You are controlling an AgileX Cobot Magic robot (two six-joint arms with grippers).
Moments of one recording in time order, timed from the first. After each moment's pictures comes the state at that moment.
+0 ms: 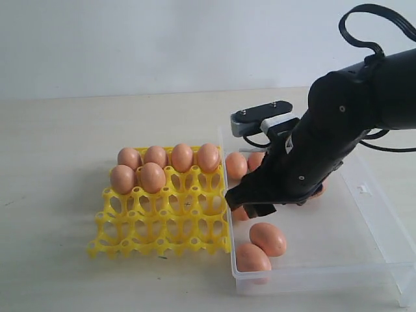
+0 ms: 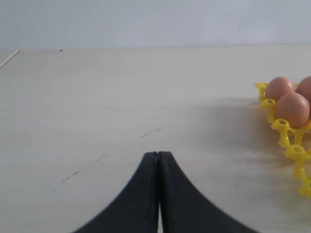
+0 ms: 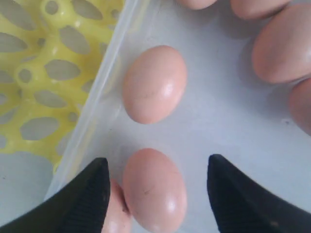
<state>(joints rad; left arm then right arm) 0.04 0.01 0.00 -0.05 0.37 0.03 0.58 1.70 -0.98 0.06 0.61 0.09</state>
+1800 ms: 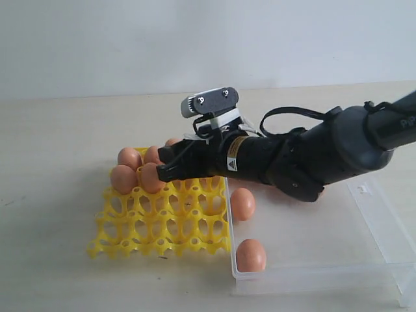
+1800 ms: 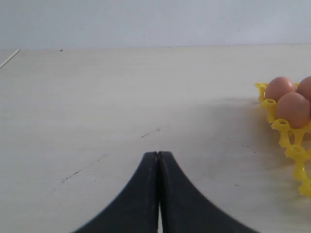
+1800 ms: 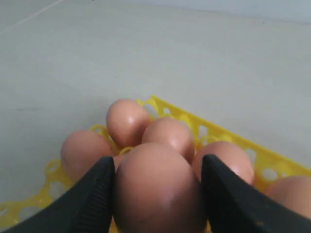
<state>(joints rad) 0.04 0.01 0.00 -0.05 0.37 0.03 0.61 2.02 -0.98 -0.41 -0.54 0.49</state>
